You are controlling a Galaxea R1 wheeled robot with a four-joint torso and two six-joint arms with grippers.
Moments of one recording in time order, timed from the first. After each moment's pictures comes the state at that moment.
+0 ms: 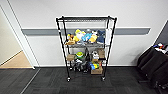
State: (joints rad) left arm 1.31 2.64 -2.28 -0.12 0.02 0.05; right arm -1.52 2.70 -2.24 0.05 0.19 0.07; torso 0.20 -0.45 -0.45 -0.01
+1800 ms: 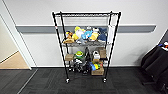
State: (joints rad) left arm 1.23 2.70 -2.27 -0.26 0.13 0.05; right arm -1.13 2.57 -2.12 0.18 -0.13 0.07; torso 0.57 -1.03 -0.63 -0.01
